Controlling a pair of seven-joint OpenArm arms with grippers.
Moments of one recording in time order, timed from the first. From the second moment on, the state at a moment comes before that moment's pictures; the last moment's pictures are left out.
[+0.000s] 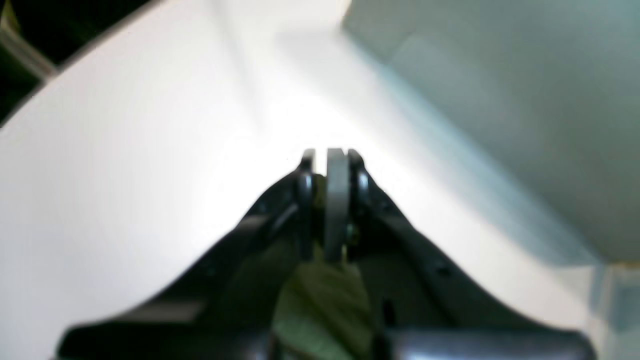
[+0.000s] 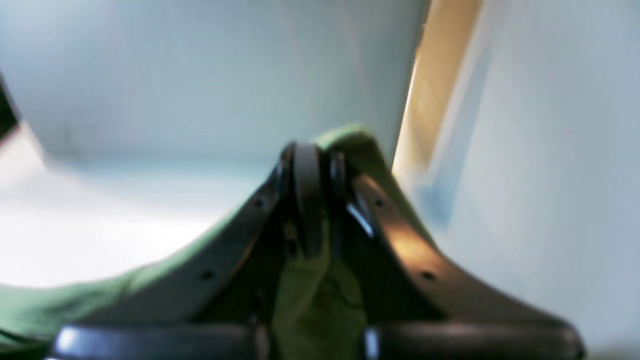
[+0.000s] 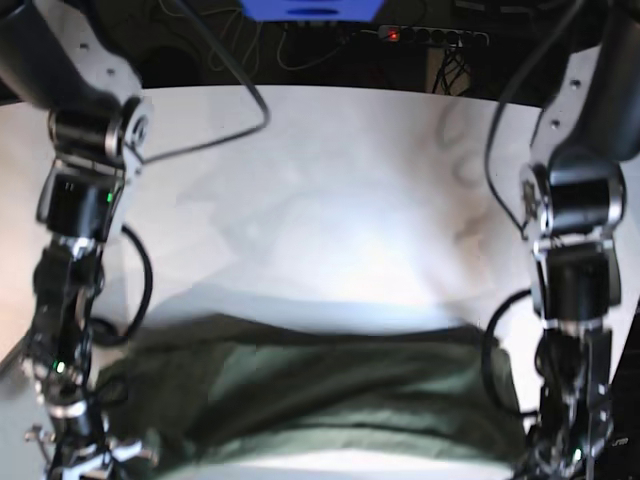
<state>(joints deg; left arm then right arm) -48.8 -10.8 -4.2 51.9 -24.1 16.5 29.5 33.2 6.5 16.6 68.8 -1.5 18.0 -6.9</state>
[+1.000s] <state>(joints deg) -32.0 -11.1 -11.0 83.3 -29.9 17.5 35.5 13.1 10.2 17.0 94.0 -0.9 18.3 -9.7</state>
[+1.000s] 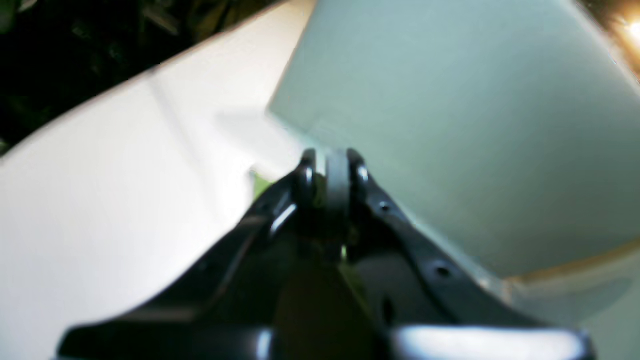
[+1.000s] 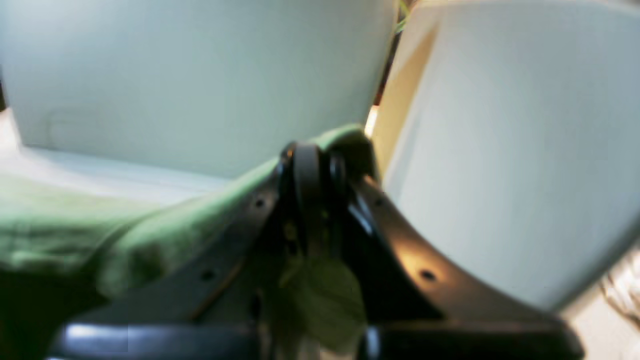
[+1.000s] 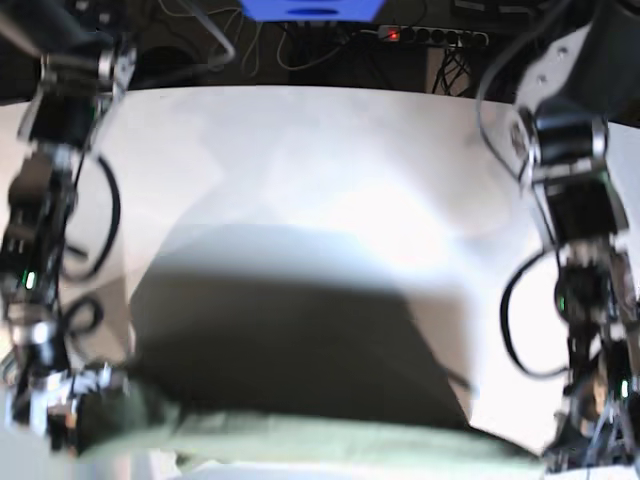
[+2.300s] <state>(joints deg) 19.2 -12.5 -28.8 99.4 -35.1 16.6 35.3 -45.3 -2.2 18.8 93.7 -1.4 25.3 28.2</state>
